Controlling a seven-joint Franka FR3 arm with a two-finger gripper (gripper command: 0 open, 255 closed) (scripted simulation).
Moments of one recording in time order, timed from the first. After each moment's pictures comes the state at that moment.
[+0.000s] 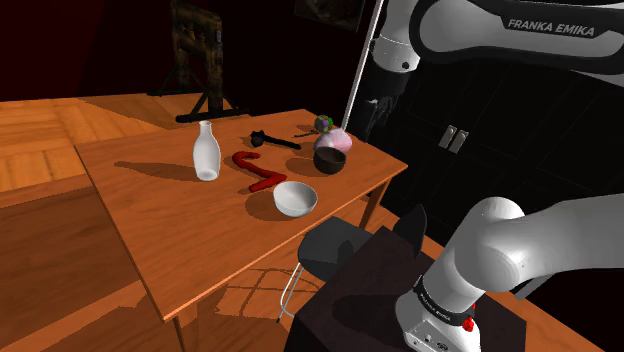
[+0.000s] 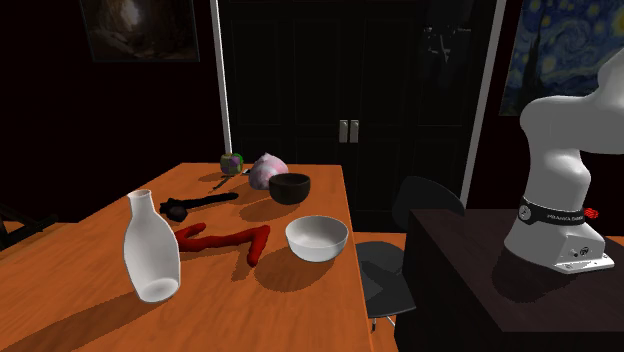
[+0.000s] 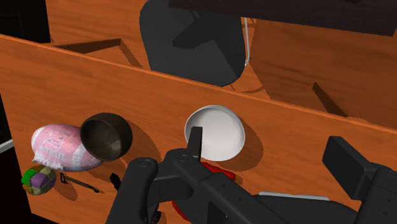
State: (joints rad) arm 0.01 -0.76 0.07 -2.39 -0.12 1.67 -0.02
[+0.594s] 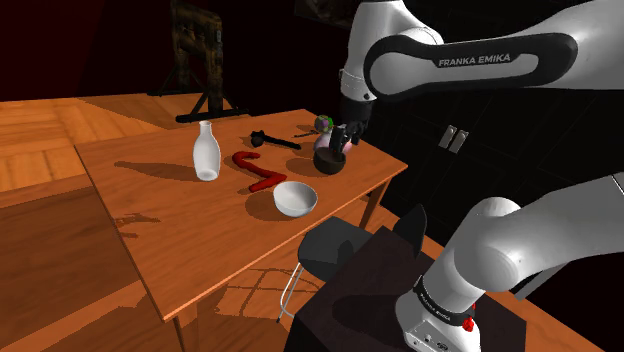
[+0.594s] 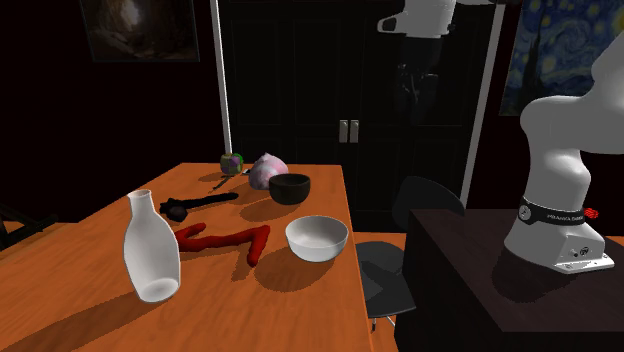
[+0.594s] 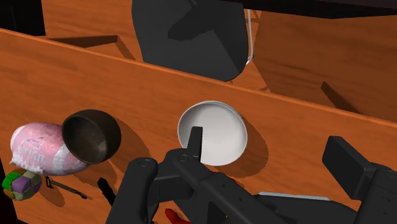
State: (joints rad) arm 0.00 -0.59 0.09 -2.46 -0.14 1.89 0.04
